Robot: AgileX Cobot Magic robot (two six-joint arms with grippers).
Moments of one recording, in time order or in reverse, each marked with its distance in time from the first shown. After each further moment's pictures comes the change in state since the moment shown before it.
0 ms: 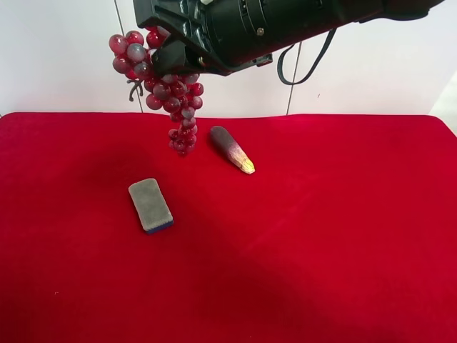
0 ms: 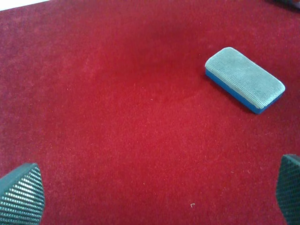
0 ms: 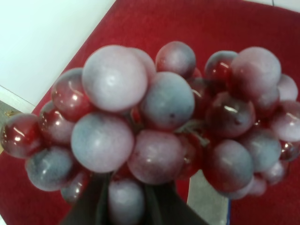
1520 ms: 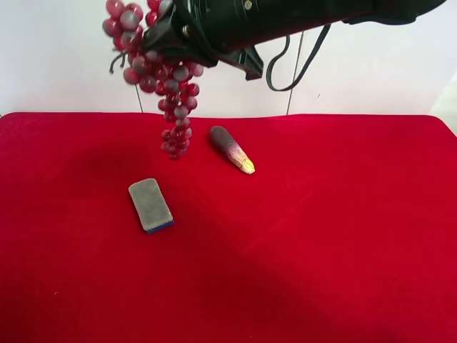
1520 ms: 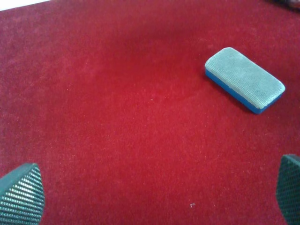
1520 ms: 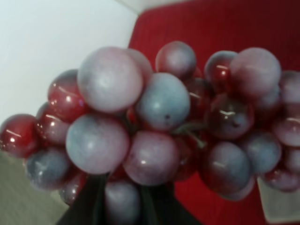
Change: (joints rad) left arm 0.000 0.000 0.000 0.000 0.000 0.000; right arm 0.003 0.006 0.000 0.193 -0.037 0.206
